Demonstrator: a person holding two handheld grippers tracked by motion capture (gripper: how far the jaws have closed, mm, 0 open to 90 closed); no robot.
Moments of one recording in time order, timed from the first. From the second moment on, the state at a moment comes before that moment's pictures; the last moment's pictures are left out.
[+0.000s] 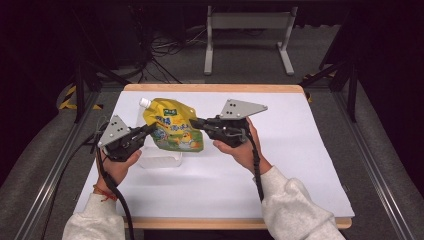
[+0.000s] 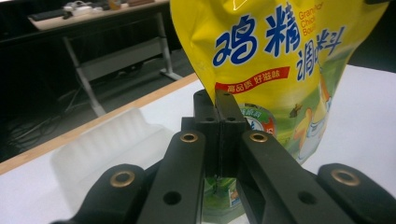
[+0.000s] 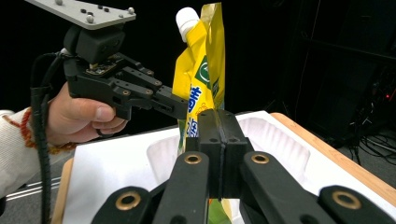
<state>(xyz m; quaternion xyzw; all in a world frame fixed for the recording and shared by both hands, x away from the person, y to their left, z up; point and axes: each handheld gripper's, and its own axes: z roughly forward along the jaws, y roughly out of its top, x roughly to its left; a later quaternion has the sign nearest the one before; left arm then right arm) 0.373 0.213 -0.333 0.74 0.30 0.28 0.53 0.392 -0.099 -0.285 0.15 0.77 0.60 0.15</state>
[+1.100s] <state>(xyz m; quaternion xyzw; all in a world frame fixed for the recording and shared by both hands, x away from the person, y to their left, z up) 0.433 0.239 -0.340 0.71 0.34 0.31 0.53 0.446 -0.051 -0.298 0.16 0.76 0.60 0.18</state>
